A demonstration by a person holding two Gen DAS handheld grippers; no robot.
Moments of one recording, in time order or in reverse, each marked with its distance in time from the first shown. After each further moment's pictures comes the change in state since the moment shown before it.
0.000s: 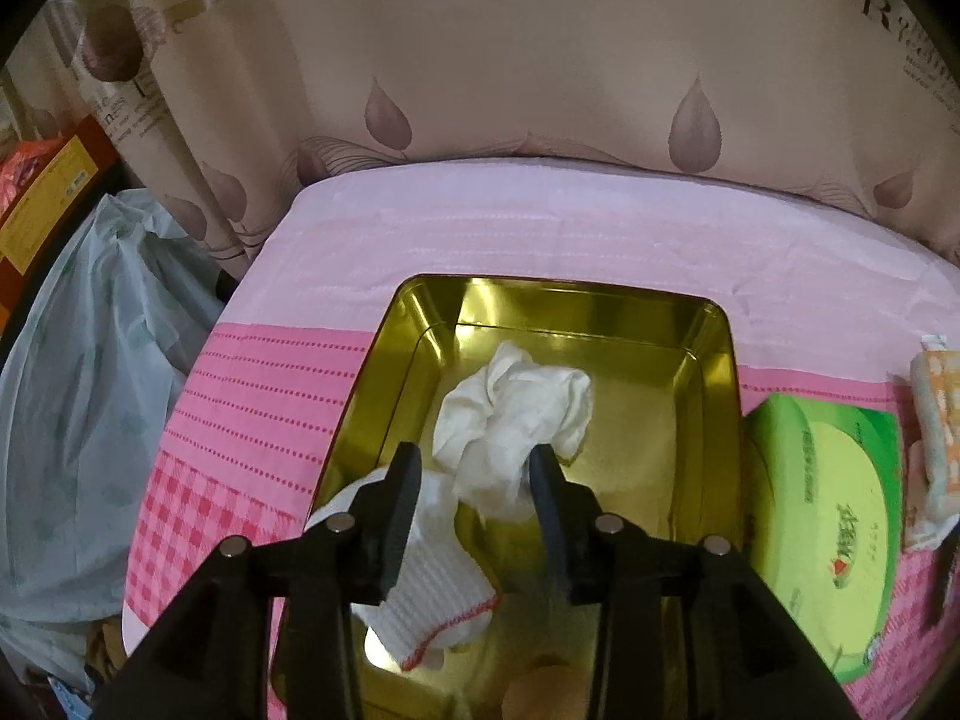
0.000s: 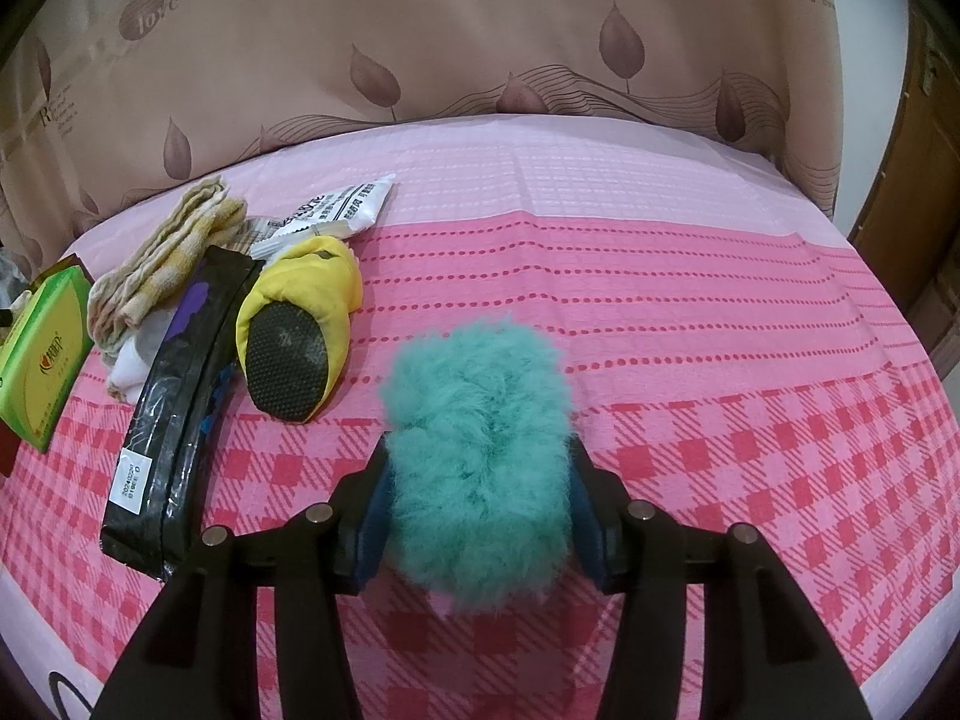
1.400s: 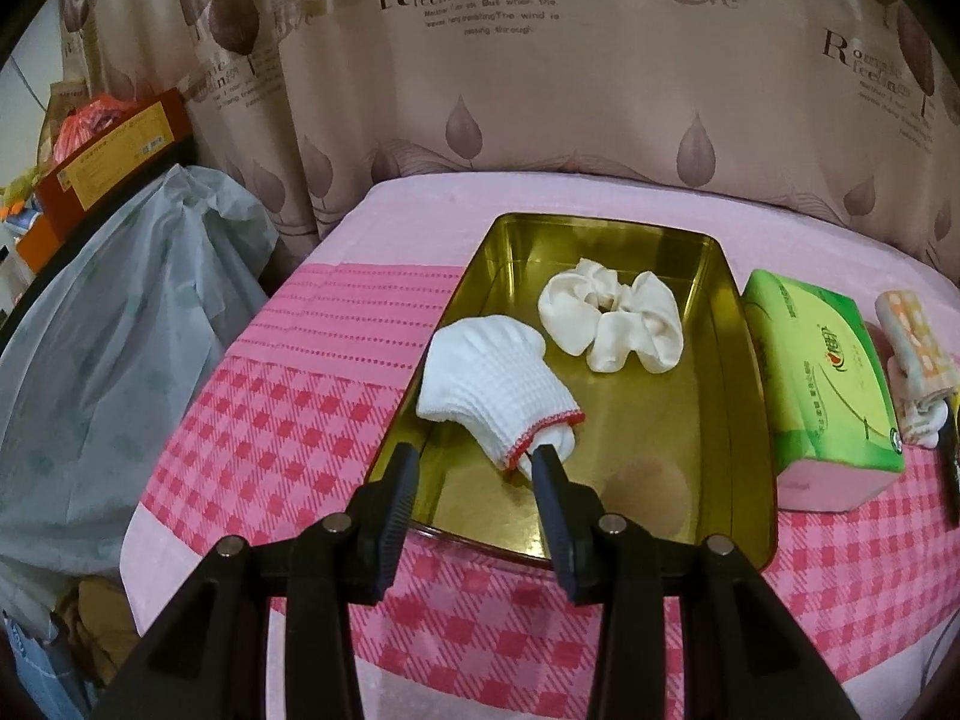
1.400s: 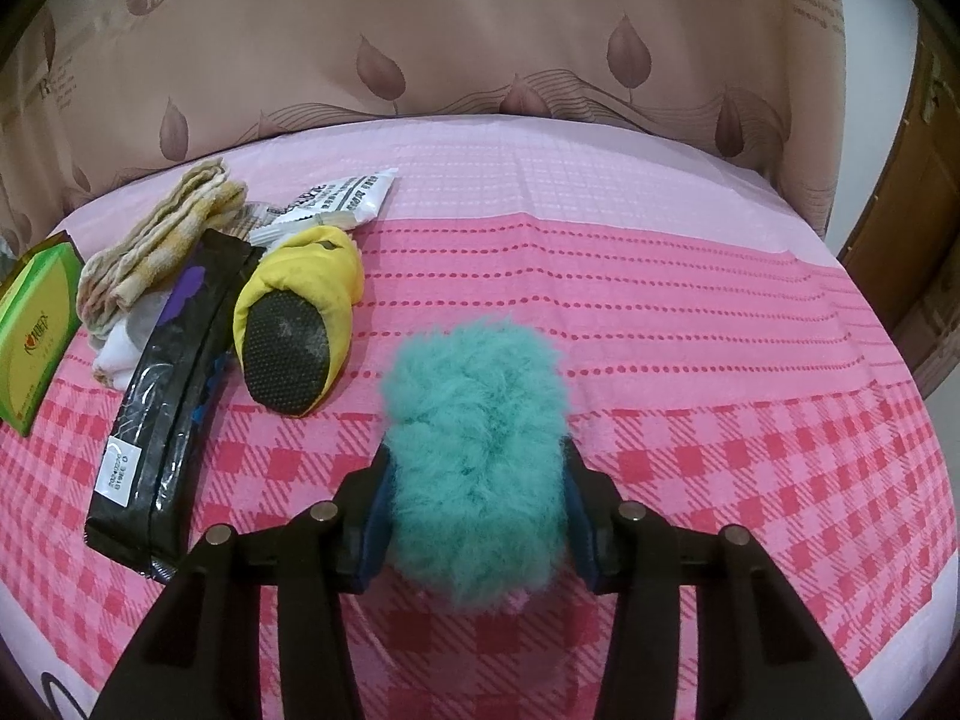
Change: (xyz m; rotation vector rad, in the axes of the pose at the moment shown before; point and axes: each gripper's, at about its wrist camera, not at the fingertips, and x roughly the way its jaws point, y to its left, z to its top) left arm -0.056 0.045 -0.112 -0.076 -0.158 0.009; right arm 0.001 0.005 0.000 -0.061 0.001 -0.045
